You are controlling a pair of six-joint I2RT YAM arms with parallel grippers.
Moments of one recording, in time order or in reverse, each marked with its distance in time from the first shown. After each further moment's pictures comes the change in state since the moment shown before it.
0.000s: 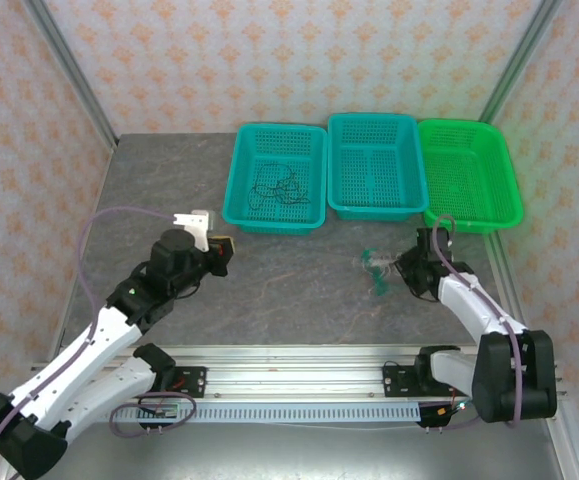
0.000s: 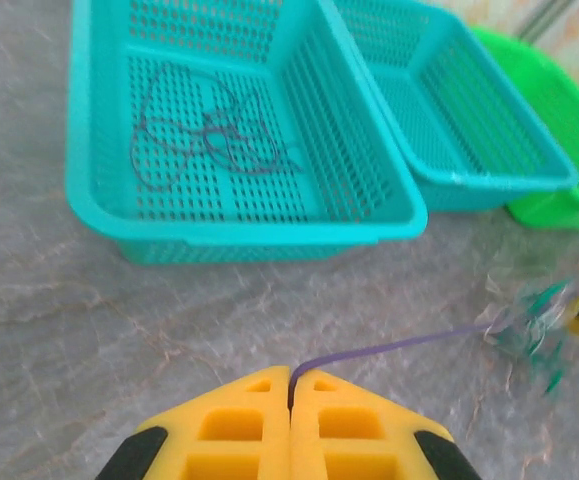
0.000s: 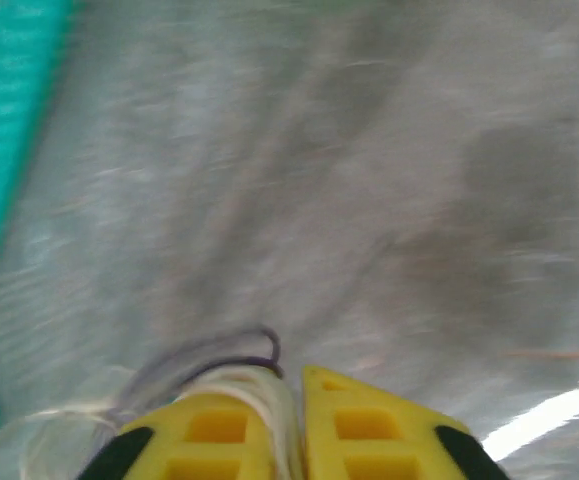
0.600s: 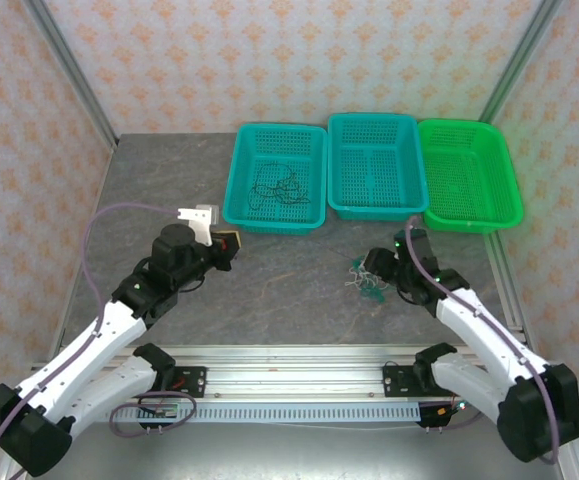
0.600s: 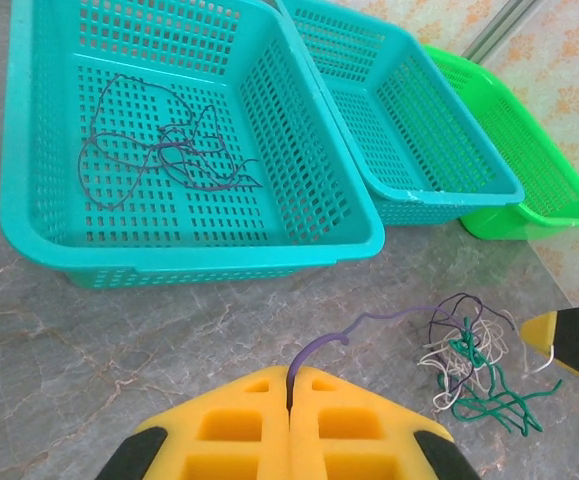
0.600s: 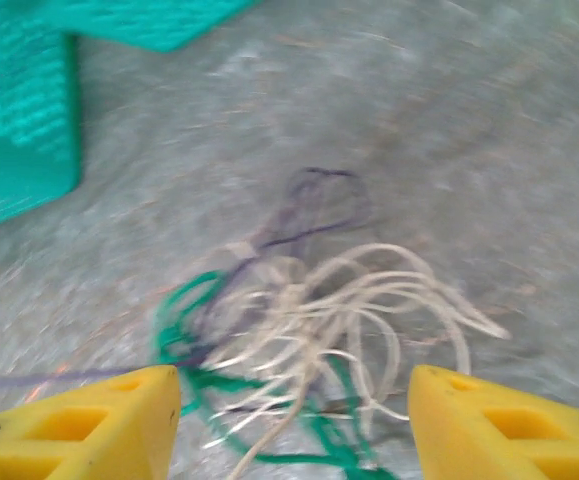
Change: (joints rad) left arm 0.023 0.059 -0.015 0.113 0.095 -0.014; right arm 0.340 -0.200 0.064 -0.072 0.071 -0.308
